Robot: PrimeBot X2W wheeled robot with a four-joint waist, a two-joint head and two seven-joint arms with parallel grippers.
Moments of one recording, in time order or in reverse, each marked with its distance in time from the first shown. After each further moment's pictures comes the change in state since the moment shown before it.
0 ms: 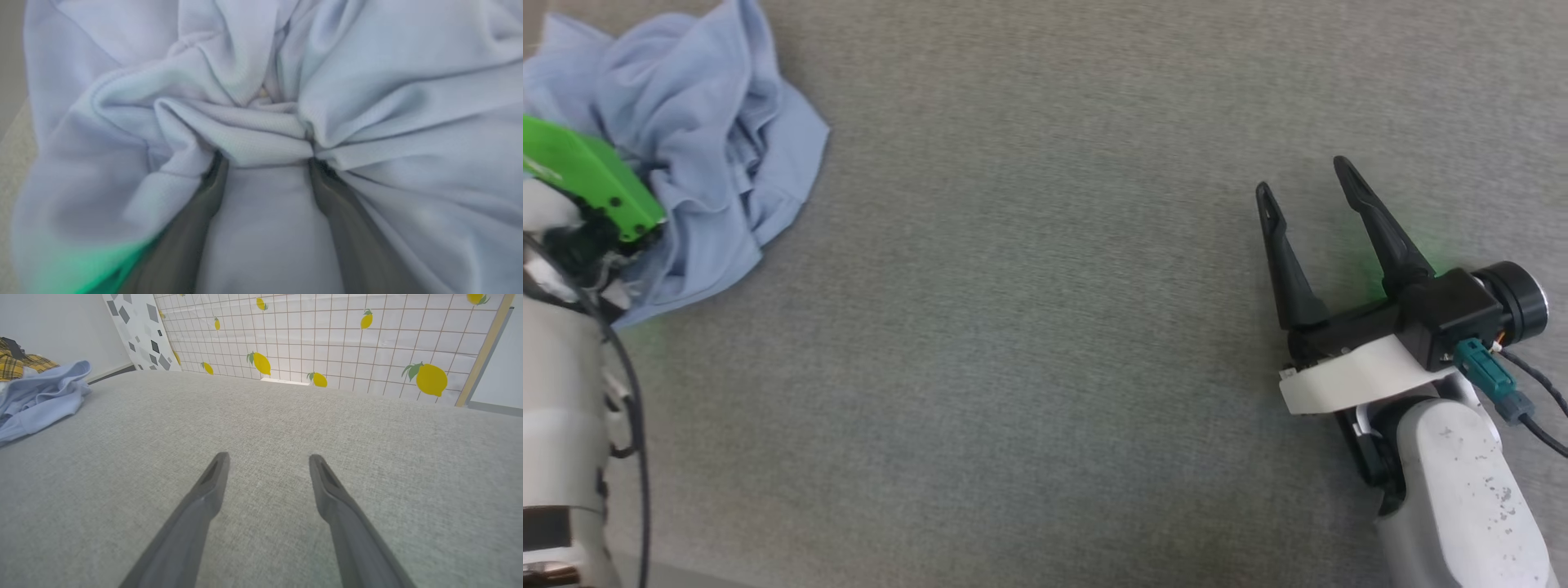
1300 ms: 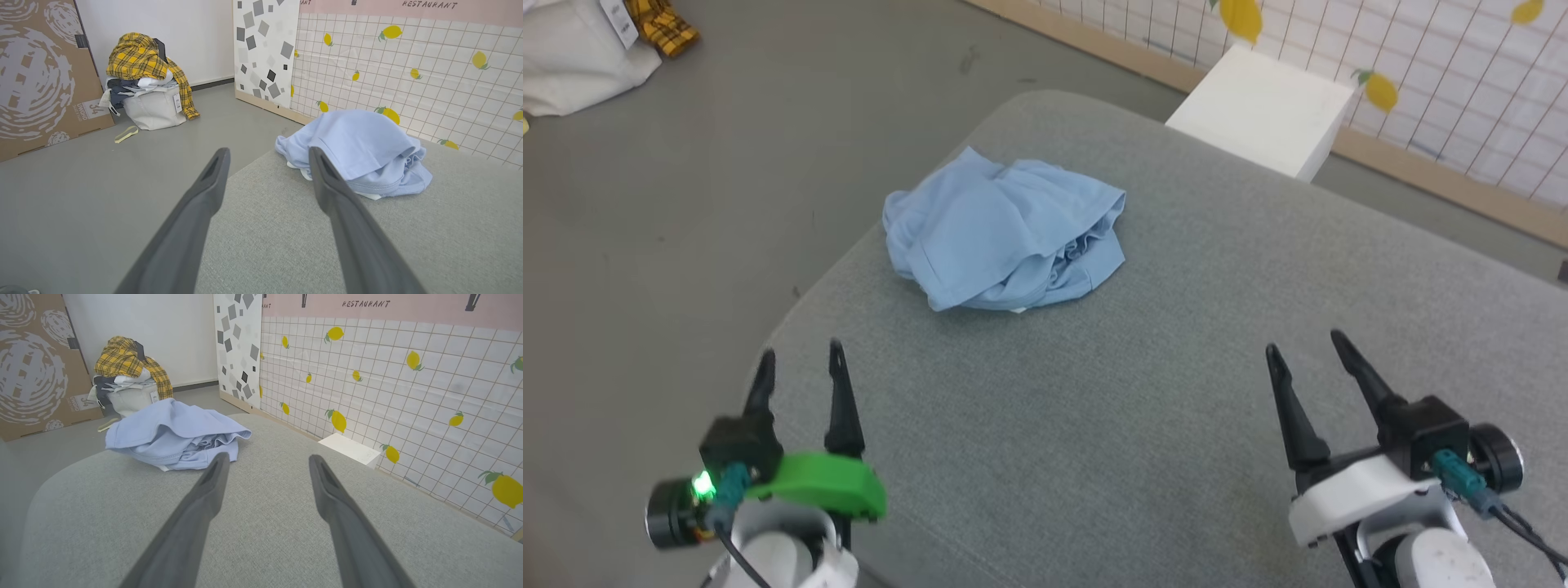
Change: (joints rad) left arm 0.741 -0.249 -0.166 -0.529 0.392 0.053 -0.915; right arm 0.257 0.023 -0.052 0.071 0.032 0.000 0.010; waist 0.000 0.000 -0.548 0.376
